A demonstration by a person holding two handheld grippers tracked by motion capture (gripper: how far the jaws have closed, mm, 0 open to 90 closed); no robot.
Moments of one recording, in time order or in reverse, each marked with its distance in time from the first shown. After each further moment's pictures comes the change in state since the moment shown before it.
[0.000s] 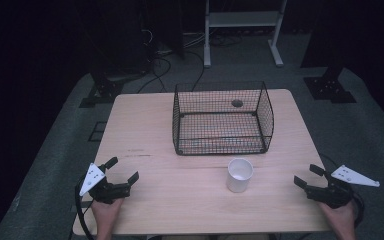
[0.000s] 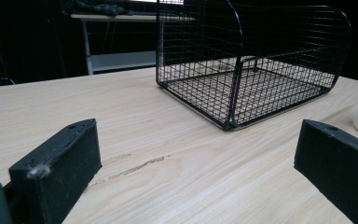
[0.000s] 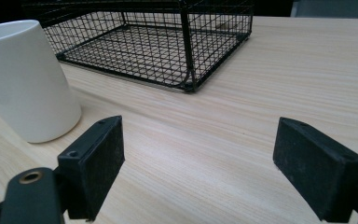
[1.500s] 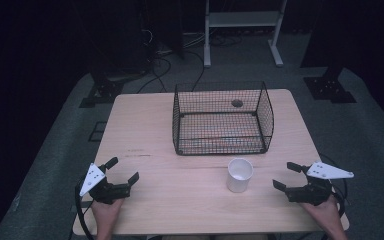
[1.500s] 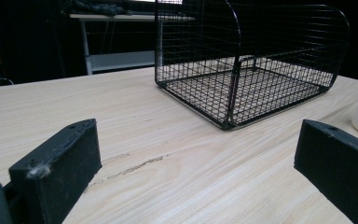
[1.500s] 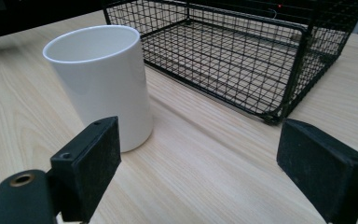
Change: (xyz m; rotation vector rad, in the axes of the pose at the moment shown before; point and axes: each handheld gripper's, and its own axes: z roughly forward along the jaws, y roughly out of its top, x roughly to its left) left arm -0.001 0.000 0.000 0.000 -0.002 0.001; right arm 0.052 0.032 0.027 0.064 0.165 -0.145
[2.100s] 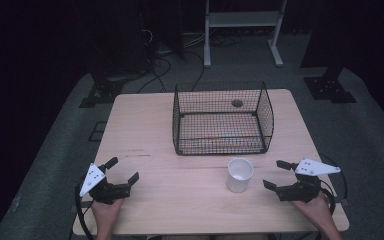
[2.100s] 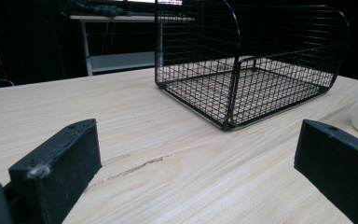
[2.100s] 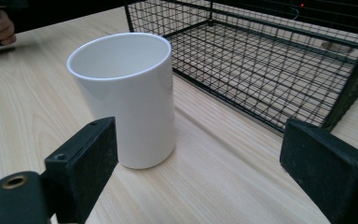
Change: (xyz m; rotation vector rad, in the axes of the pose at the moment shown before) left arm 0.000 0.000 0.000 -0.001 0.000 0.006; right arm 0.012 0.013 0.020 0.020 0.068 -0.033
